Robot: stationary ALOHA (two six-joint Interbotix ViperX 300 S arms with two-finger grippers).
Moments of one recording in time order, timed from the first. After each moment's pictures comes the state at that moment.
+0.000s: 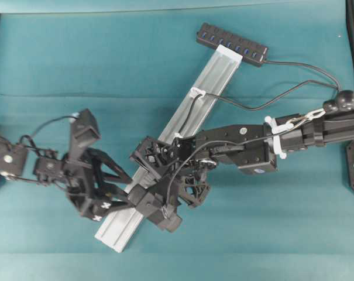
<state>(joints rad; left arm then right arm) -0.17 -0.08 0.96 0.02 -0.40 -0.83 0.05 0.35 0.18 0.20 0.52 -1.07</state>
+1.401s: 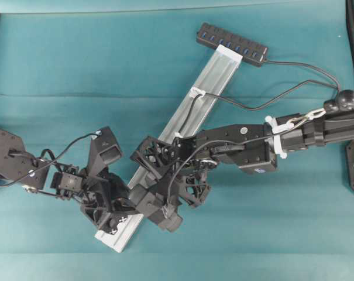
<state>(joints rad) -0.21 0.04 0.90 0.02 -0.36 -0.87 0.05 0.35 0.19 0.21 0.52 -1.07</state>
